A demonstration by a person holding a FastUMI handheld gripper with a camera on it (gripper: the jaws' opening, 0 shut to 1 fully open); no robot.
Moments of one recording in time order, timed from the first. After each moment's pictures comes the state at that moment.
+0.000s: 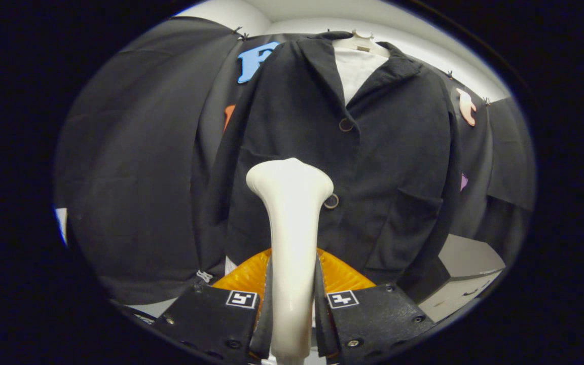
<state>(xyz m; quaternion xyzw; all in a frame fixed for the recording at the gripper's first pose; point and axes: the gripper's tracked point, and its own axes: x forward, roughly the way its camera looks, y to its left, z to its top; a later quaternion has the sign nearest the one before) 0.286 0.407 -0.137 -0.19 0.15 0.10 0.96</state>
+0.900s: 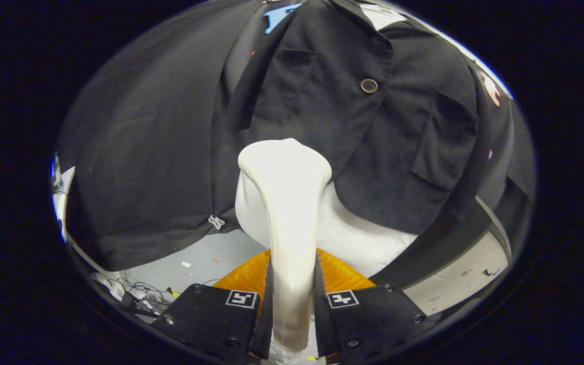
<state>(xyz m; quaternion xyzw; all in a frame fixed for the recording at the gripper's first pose) 0.235 0.349 -0.270 -0.22 0.29 0.12 0.92</state>
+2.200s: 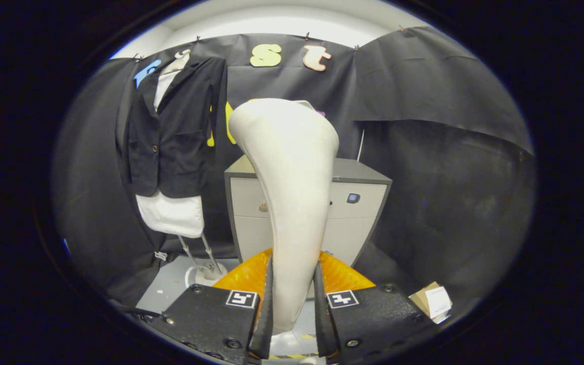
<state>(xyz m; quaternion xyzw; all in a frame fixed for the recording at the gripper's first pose) -0.003 -0.035 -0.082 -0.06 0.21 -0.11 0.97</state>
